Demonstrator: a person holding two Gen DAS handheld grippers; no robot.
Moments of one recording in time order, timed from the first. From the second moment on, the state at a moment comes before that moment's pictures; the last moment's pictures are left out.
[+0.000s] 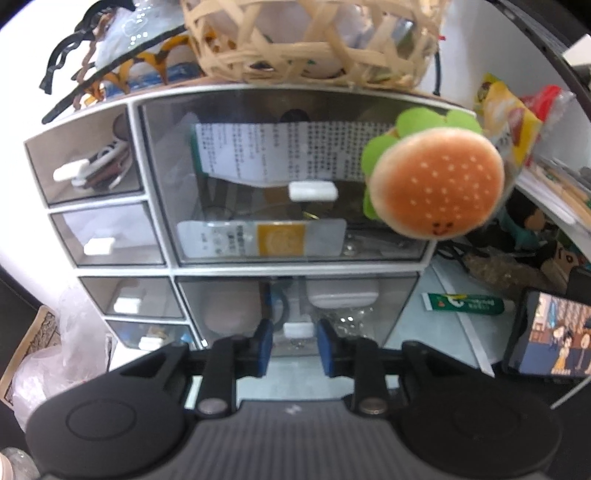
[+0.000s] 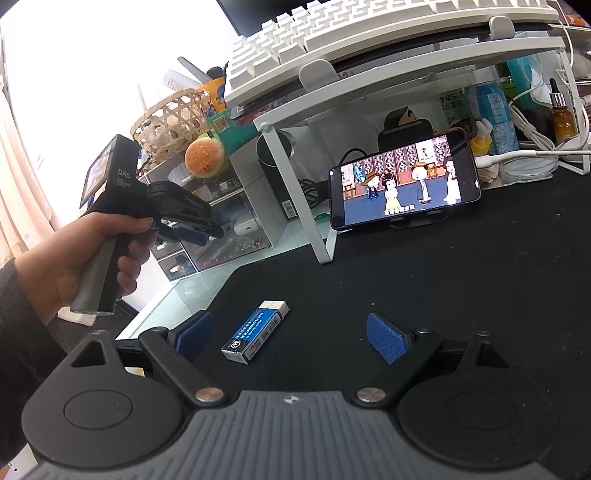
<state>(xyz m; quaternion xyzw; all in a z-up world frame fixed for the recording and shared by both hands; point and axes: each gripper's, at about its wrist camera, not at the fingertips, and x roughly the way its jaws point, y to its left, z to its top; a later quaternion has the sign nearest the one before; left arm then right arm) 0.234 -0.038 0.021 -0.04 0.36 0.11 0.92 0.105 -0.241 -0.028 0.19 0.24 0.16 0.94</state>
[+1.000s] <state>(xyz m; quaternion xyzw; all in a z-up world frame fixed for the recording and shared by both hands) 0.230 -0.042 0.002 -0.05 0.36 0.09 0.93 0.099 -0.232 -0.026 0.18 0.25 0.17 0.94</state>
